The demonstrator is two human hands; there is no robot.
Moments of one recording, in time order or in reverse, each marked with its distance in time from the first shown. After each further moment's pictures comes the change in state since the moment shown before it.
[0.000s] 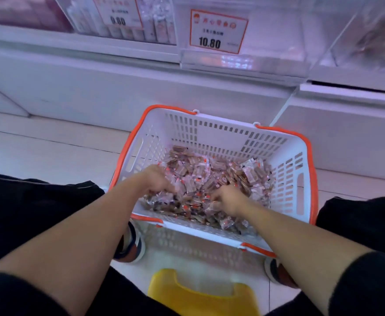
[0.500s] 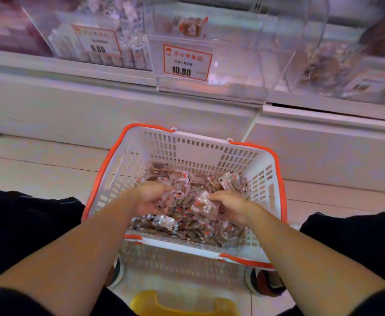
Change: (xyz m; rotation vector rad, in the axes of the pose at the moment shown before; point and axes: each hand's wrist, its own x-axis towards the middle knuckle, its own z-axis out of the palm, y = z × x) left_hand 0.011 0.020 0.030 -0.627 -0.288 -0.040; right_hand -0.037 0.019 -0.040 1.117 0.080 0.359
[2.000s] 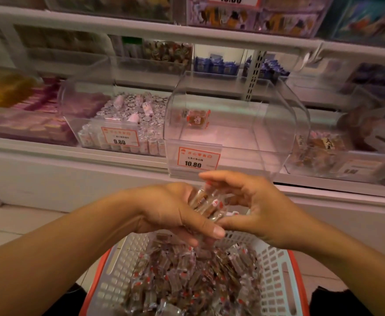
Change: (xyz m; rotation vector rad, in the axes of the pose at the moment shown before) left_hand -0.182 0.174 0.021 0.485 -0.471 0.475; right_hand -0.194 -0.202 0.012 -0.647 -0.050 -1.065
